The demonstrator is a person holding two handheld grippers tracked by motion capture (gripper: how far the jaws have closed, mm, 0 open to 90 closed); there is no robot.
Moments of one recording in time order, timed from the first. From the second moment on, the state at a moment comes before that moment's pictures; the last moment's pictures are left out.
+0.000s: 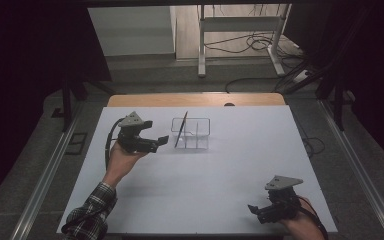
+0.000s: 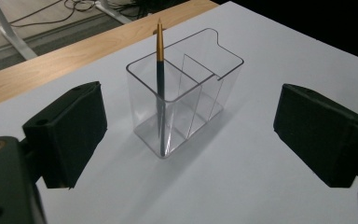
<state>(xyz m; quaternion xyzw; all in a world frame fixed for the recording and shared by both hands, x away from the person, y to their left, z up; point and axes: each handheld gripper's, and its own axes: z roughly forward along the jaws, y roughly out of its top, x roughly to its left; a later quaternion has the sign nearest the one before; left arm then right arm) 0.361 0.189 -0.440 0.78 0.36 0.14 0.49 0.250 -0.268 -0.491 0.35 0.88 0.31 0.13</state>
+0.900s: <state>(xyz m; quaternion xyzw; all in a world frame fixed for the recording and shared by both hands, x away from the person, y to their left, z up) 0.336 0.188 -0.454 0.78 0.38 0.13 0.49 0.249 -0.267 -0.490 0.34 0.88 0.32 0.13</state>
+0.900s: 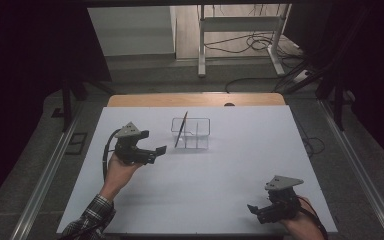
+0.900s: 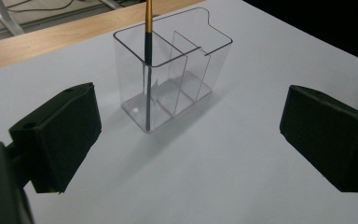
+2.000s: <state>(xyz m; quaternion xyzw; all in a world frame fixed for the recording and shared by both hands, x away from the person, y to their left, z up) 0.307 0.198 -0.458 0.78 0.40 0.14 0.47 0.248 -0.266 -0.489 0.34 0.88 0.32 0.13</state>
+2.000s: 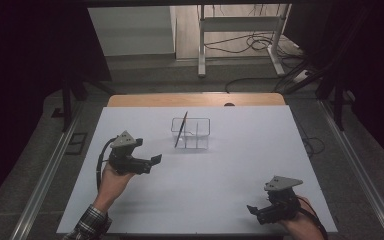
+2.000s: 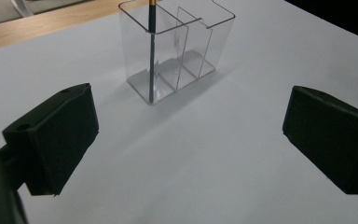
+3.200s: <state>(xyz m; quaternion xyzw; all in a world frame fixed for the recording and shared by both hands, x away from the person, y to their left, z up) 0.266 0.210 -0.464 0.78 0.41 0.13 0.46 0.248 -0.265 -0.489 0.33 0.88 0.32 0.13</state>
